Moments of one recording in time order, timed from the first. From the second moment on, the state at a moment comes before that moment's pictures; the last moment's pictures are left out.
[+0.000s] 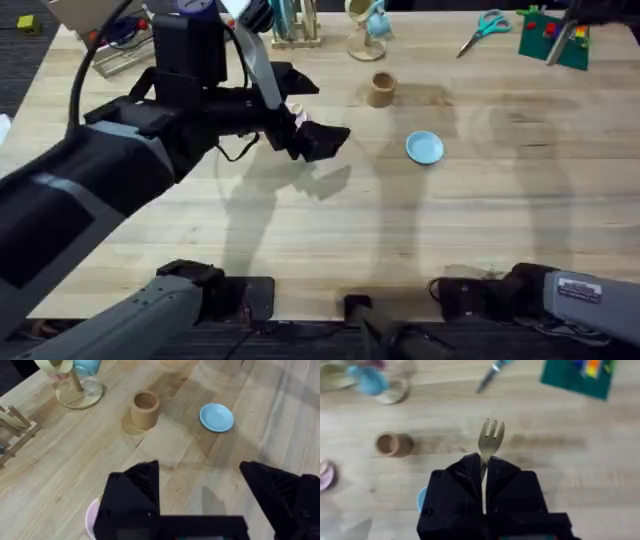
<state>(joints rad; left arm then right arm) -0.20 1.17 0.69 -0.20 0.76 0.40 -0.23 1.39 1.48 -0.93 -0.14 -0.07</state>
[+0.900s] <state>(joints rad) -0.20 1.17 0.69 -0.20 0.76 0.40 -0.34 1.47 1.49 -0.54 -1.14 -0.59</state>
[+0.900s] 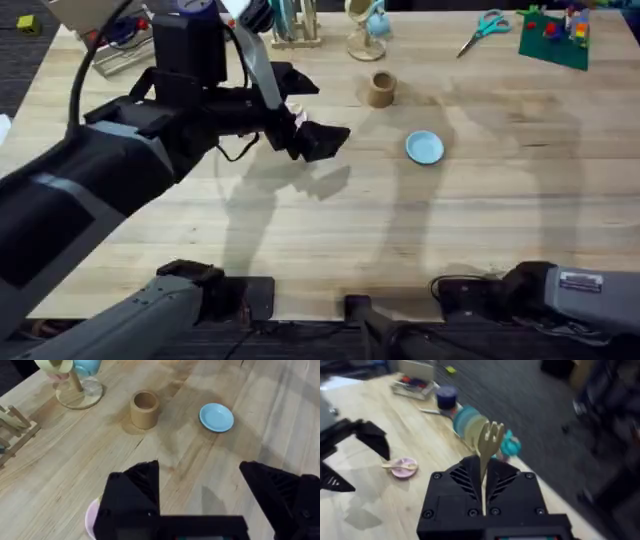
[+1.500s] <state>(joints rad) -0.20 1.17 0.69 -0.20 0.76 0.40 -0.32 1.74 1.49 -0.23 -1.54 -0.62</state>
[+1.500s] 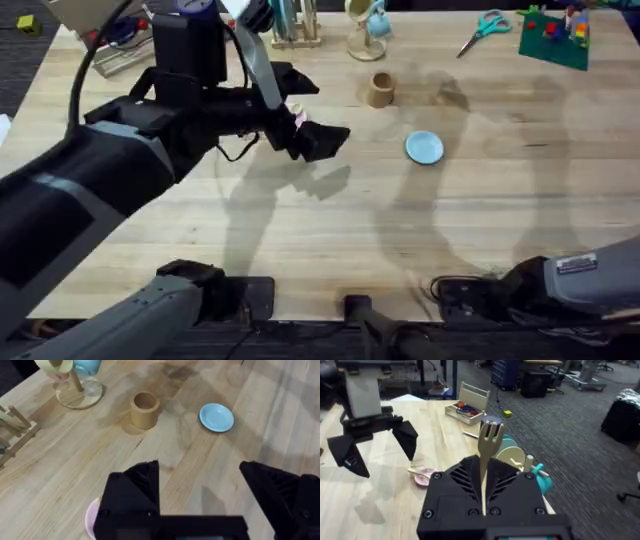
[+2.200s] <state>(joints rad) -0.20 1.17 0.69 -0.20 0.76 0.40 -0.18 1.87 1.49 -0.20 -1.56 -0.74</state>
